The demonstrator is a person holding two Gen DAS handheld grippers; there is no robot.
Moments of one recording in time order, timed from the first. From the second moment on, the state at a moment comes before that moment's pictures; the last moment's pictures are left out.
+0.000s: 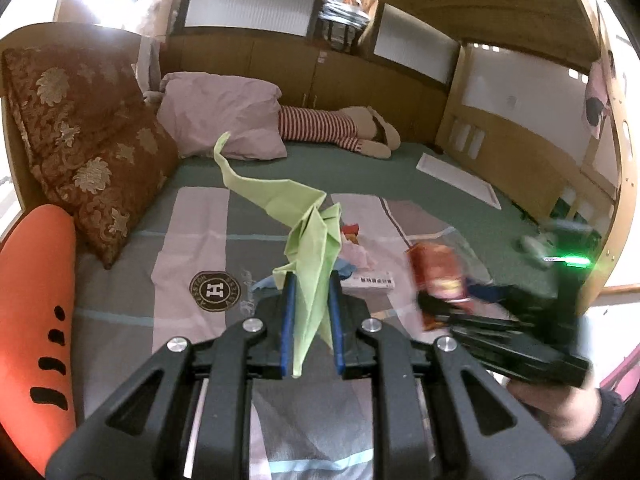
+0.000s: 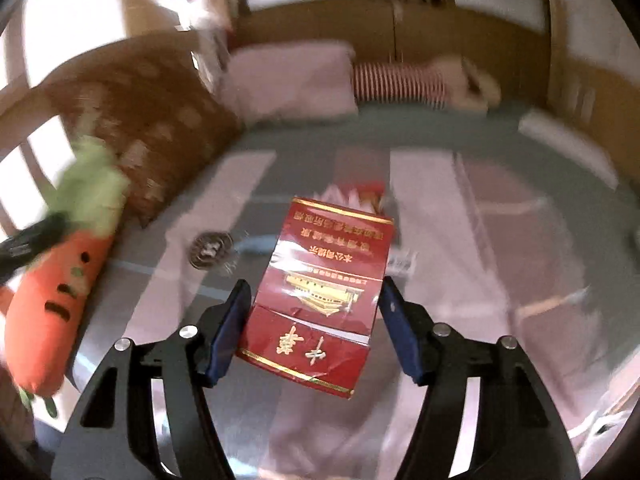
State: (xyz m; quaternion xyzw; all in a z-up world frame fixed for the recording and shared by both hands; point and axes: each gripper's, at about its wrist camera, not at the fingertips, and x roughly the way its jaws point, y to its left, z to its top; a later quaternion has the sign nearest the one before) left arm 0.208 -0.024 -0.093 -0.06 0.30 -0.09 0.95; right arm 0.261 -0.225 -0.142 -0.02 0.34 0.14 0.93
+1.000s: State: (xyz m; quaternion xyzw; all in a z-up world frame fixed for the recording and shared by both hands) left arm 0.222 -0.036 -0.123 -0.04 0.35 -0.09 0.93; right arm 0.254 -0.229 -0.143 -0.02 0.33 0.15 0.93
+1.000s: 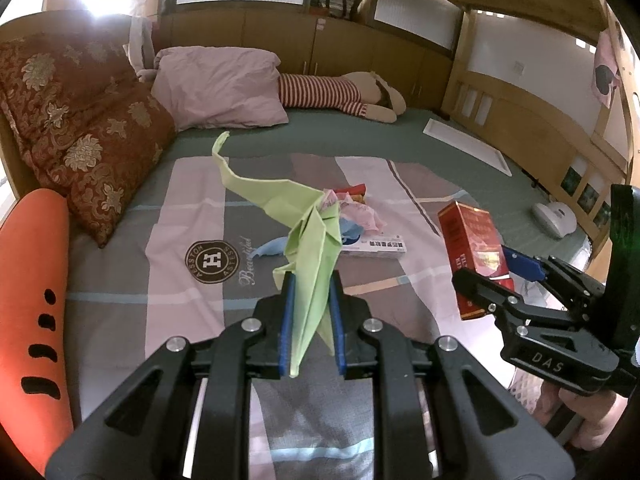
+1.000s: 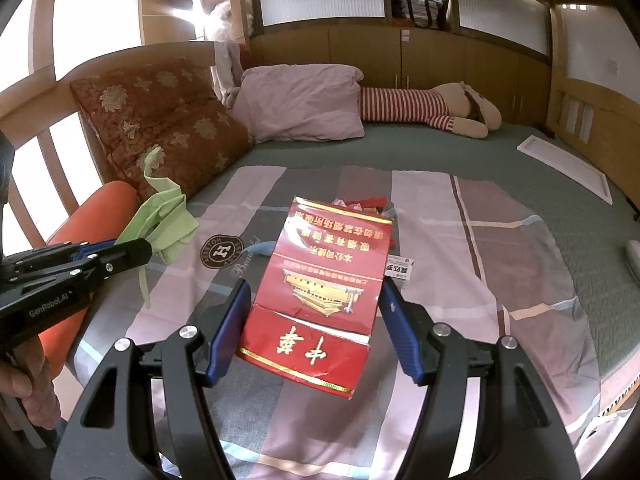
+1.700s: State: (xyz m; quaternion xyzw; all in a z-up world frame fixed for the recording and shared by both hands) left arm 0.180 -0.236 -0.121 0.08 0.35 -0.37 0.86; right arm 0.052 -0.519 -0.132 0.08 0.30 -0.14 0.94
